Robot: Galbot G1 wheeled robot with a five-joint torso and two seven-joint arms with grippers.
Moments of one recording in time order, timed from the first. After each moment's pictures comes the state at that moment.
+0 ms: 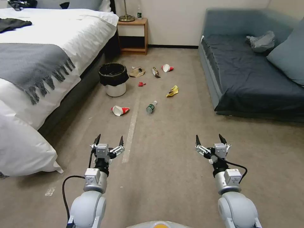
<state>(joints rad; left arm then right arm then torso) 1.55 -1.50 -0.55 -2.00 0.00 0.00 0.00 -1.55 1.50 0.55 2.00 0.00 0.00 0.00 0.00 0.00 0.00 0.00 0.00</state>
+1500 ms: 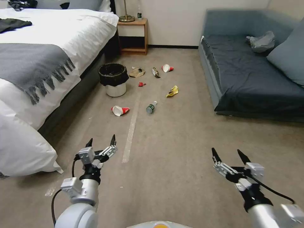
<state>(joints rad) 1.75 -1.36 -0.53 -2.24 -0.53 -0.05 -0.14 -2.00 1.57 0.75 2.43 0.41 -0.08 -0.25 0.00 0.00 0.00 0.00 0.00</state>
